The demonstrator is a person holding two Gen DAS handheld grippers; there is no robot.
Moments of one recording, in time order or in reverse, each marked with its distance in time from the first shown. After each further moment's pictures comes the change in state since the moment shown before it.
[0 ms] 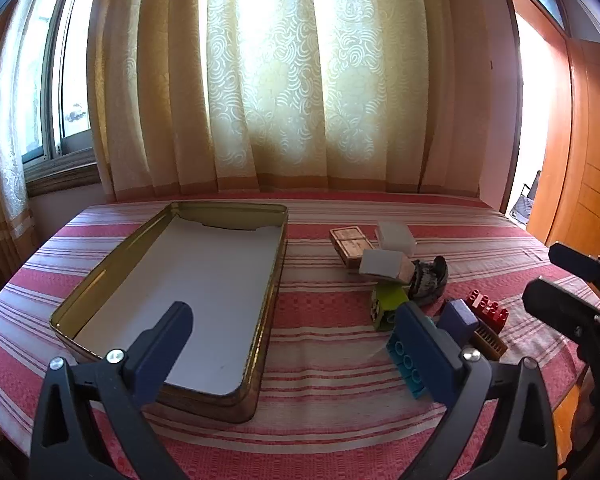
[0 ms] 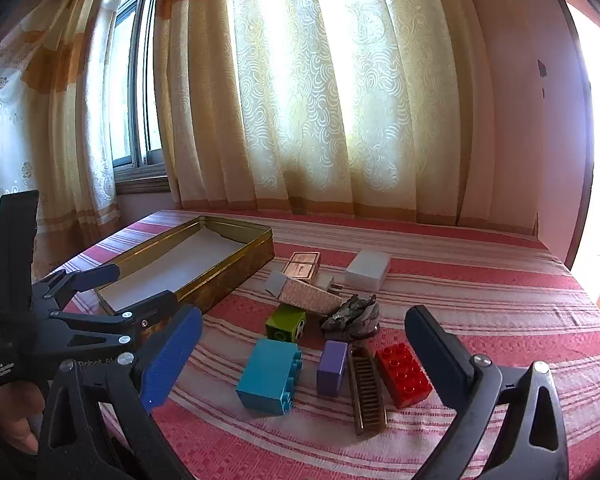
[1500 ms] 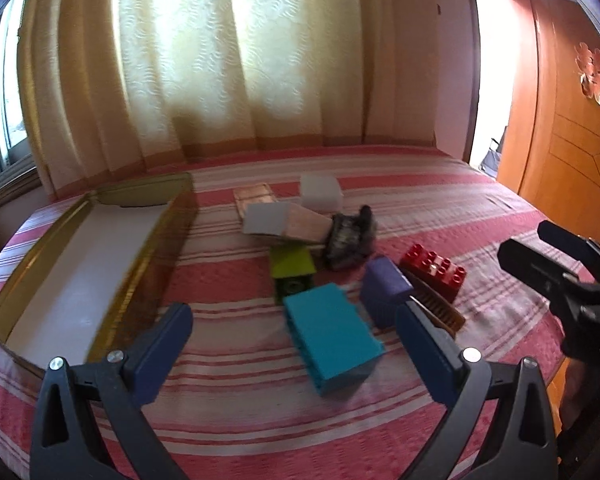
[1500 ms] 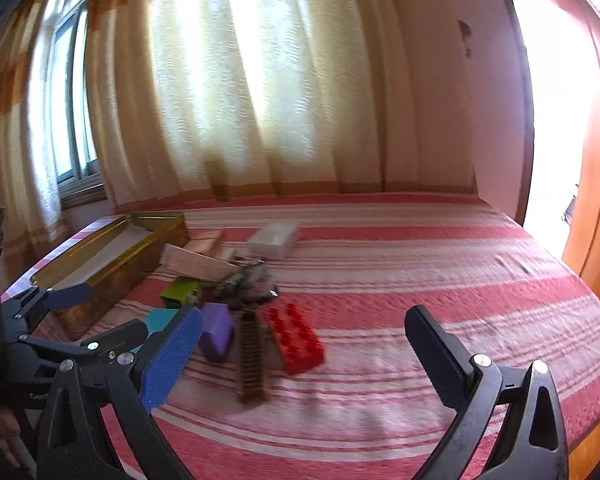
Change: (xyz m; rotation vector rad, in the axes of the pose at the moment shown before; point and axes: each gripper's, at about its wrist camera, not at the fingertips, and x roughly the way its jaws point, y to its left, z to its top) left arm 0.037 -0.089 -0.016 0.124 0.133 -0.108; right arm -0.007 -0.085 -0.032 0.134 0.036 -0.181
